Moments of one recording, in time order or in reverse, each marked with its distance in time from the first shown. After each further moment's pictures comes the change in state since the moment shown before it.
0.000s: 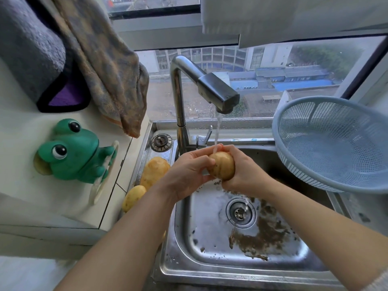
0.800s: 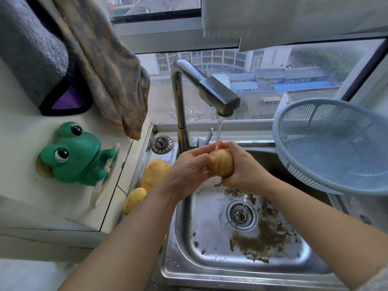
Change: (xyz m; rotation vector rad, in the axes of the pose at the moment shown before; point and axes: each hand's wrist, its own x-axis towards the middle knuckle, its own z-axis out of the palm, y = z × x) left_hand 0.000 0.005 0.004 0.003 0.020 0.066; right_hand 0.009 -0.002 -0.004 -0.064 0.051 -0.090
